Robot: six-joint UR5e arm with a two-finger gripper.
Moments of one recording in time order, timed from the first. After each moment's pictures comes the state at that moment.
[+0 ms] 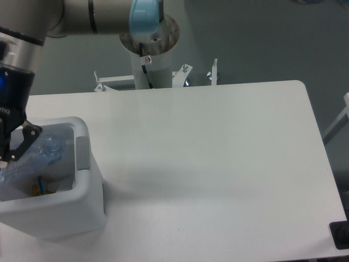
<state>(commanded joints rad) 2.00 -1.86 -1.34 -0.64 1.21 -0.13</state>
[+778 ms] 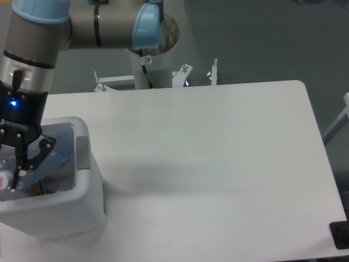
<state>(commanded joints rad) 2.01 -1.85 -1.45 -0.64 1.21 -0.11</state>
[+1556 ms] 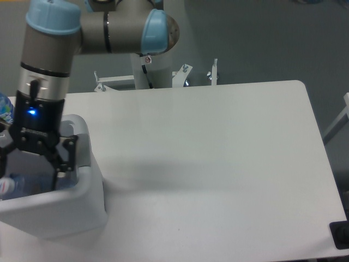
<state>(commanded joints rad) 2.14 -1.85 -1.45 -0.64 1.31 0.00</state>
